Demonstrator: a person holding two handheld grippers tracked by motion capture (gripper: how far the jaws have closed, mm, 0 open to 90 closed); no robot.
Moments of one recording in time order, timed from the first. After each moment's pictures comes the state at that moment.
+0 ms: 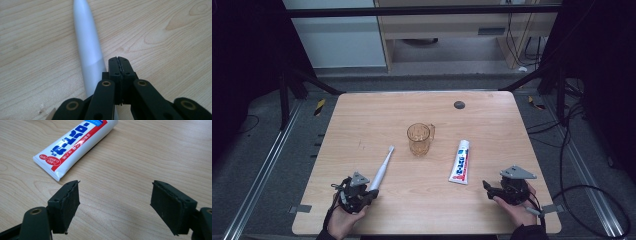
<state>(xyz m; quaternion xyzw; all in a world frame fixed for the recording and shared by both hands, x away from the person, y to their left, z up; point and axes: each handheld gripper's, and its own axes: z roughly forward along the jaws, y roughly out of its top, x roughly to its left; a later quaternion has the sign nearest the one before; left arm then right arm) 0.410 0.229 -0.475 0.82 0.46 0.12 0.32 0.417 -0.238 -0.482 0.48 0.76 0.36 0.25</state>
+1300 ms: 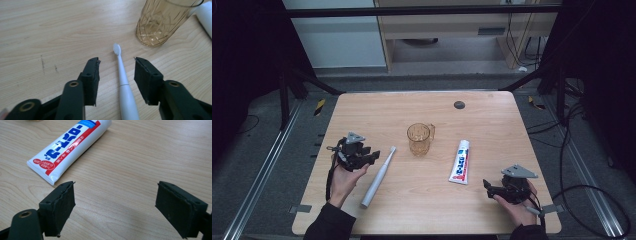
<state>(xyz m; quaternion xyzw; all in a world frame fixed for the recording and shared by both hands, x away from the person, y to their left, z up) 0.500 0.231 -0.422 0.78 0.48 0.18 0.36 0.420 -0.240 -0.482 0.50 0.75 0.36 0.25</state>
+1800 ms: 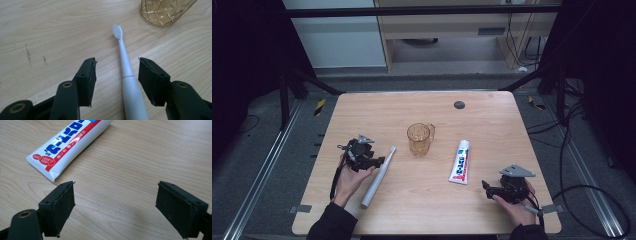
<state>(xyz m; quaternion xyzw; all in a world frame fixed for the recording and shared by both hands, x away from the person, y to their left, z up) 0.515 0.219 -0.445 0.82 0.47 0.16 0.30 0.423 -0.238 -0.486 0.50 0.76 0.35 0.23</state>
